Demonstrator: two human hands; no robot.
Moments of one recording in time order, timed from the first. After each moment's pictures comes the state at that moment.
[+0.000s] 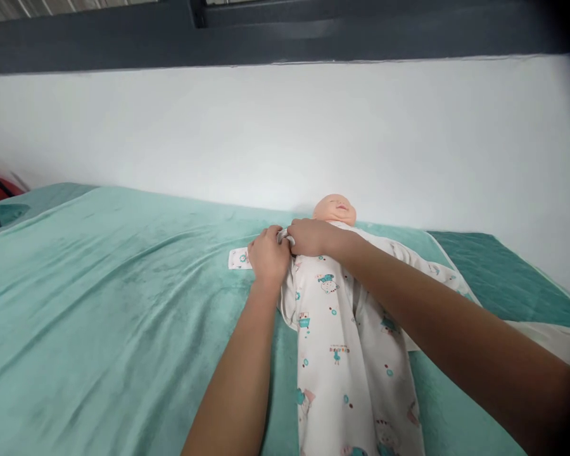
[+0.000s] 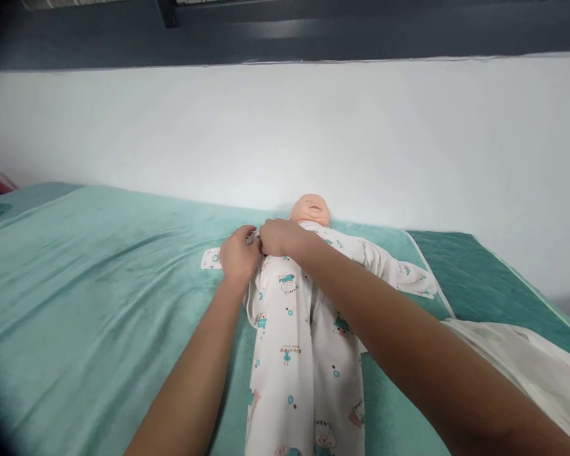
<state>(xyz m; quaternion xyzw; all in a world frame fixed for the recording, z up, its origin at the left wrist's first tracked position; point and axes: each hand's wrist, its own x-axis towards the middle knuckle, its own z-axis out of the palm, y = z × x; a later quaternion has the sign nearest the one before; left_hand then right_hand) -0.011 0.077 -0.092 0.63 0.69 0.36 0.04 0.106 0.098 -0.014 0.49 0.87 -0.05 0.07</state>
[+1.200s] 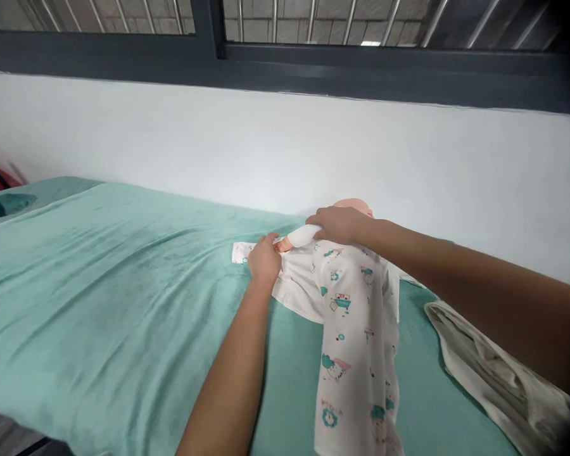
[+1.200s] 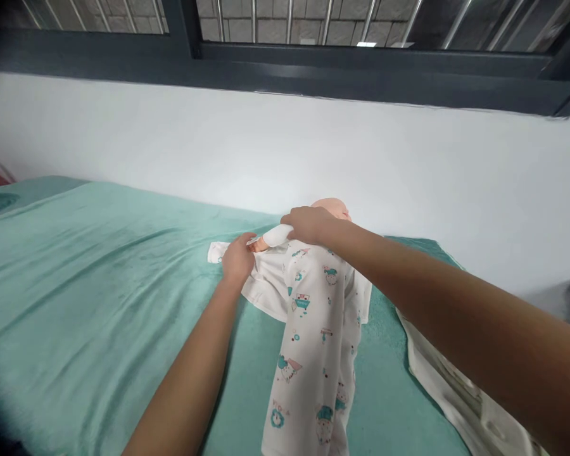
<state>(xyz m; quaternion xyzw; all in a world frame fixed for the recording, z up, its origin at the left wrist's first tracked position) -0.022 0.049 -0.100 0.65 0.69 0.32 0.08 0.169 0.074 0.029 0.51 0.85 0.03 0.08</state>
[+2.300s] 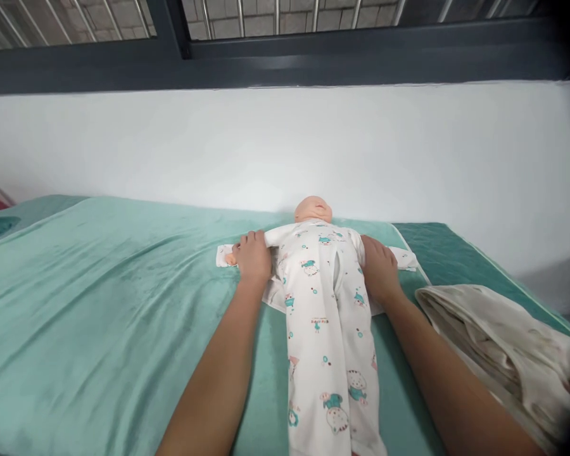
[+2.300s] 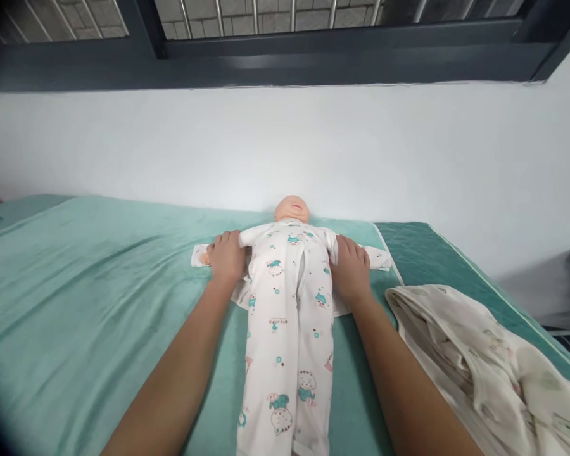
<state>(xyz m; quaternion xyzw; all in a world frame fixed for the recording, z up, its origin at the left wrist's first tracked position) 0.000 0.052 -0.096 0.68 0.70 0.21 -0.10 0.273 0.001 -0.114 0.71 0.62 0.01 -0.32</state>
